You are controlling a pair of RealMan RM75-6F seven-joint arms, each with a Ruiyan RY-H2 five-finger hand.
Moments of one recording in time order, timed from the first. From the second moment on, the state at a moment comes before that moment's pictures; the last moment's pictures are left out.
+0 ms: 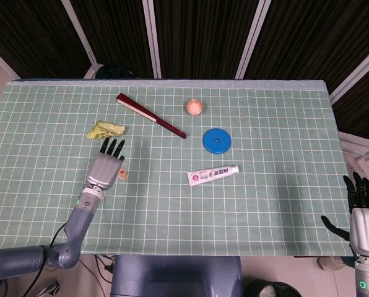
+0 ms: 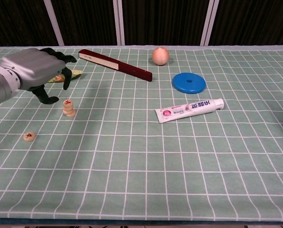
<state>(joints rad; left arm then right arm) -0.78 -1.56 -0.08 -1.51 0.91 1.16 0.89 0.00 -1.23 0.13 -1.62 -1.49 1.65 -0.21</state>
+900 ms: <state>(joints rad) -0.53 -1.47 0.12 -1.41 1.26 1.19 0.48 0.00 -1.23 0.14 -1.63 -1.48 1.65 -0.21</state>
